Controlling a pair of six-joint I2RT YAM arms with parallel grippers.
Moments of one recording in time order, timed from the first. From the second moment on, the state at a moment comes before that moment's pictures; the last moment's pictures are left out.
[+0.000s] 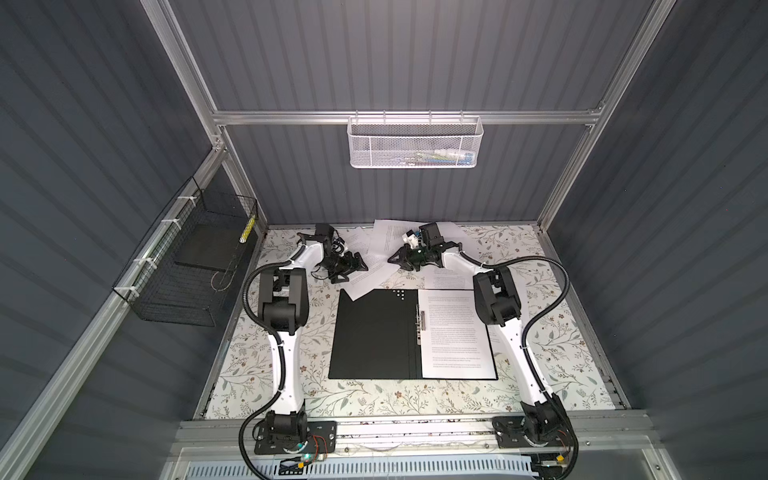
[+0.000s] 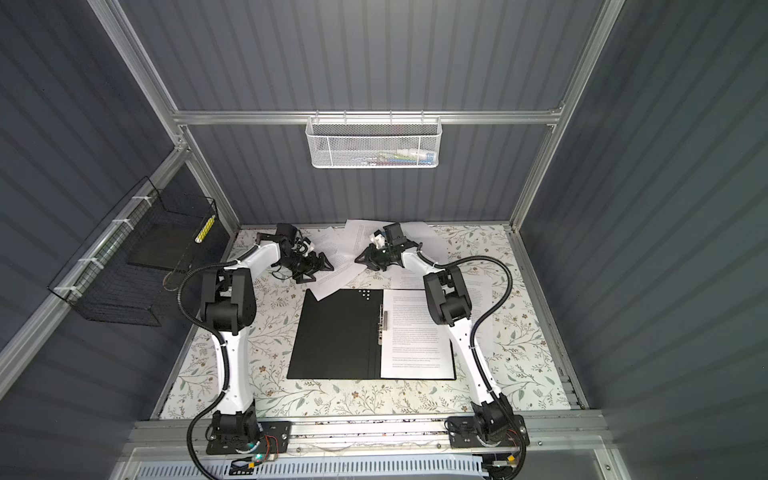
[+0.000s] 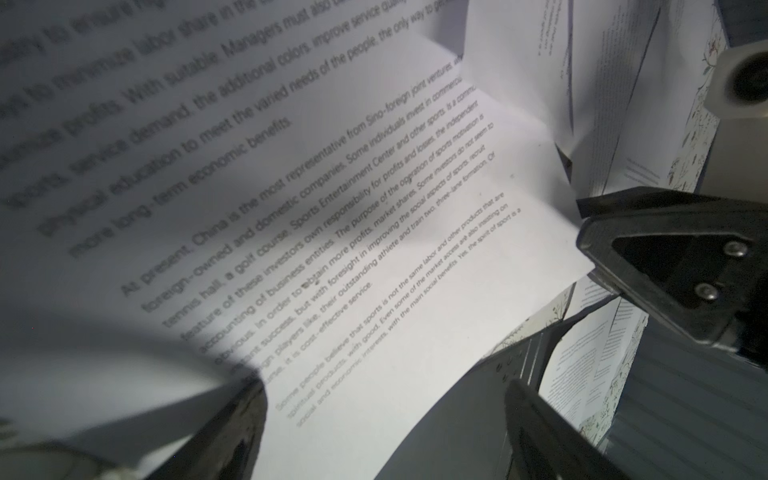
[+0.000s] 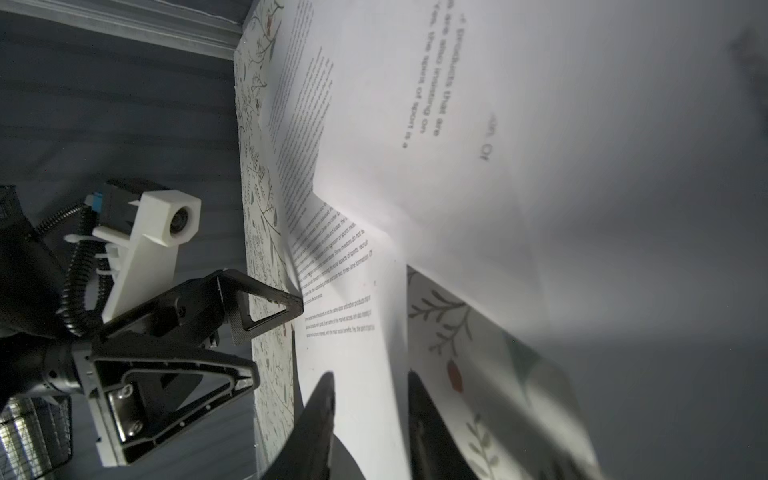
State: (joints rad) left arm -0.11 2.28 1.81 -0.81 0.56 -0.29; right arm 0.41 2.66 2.19 -0.32 -0.79 0.74
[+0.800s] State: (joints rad) left arm -0.10 1.94 1.54 -0.77 0.43 -0.46; right arm 0.50 2.38 1.90 -0.34 -0.71 0.77
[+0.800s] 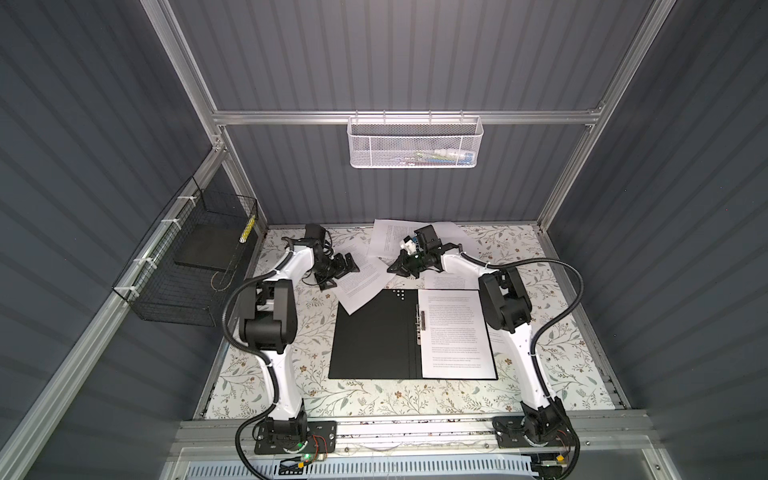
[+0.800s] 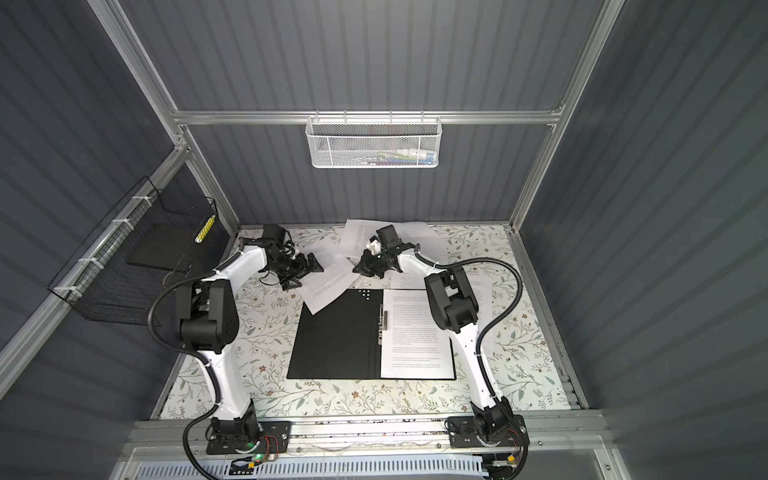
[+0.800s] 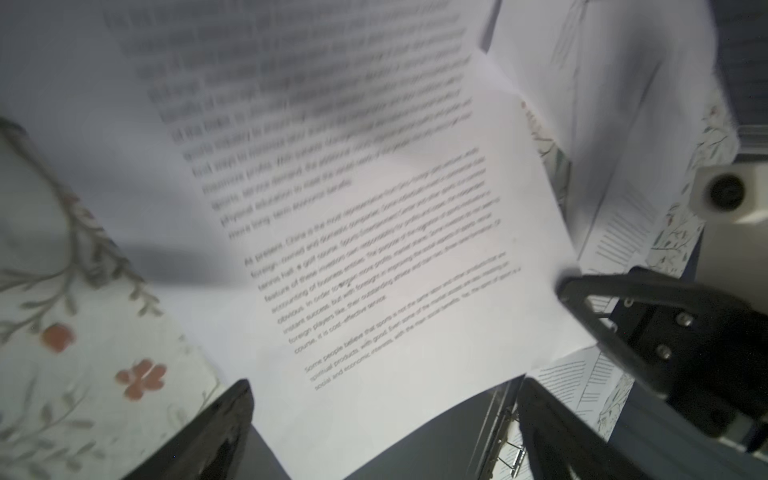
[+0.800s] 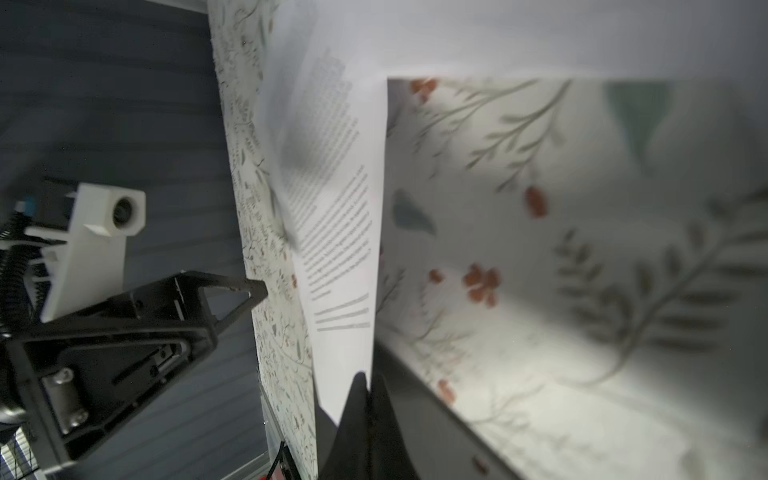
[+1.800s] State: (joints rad) left arm -0.57 1.44 1.17 -0.61 0.50 -0.40; right arm 0.25 0.82 0.61 -0.53 -0.14 0.80
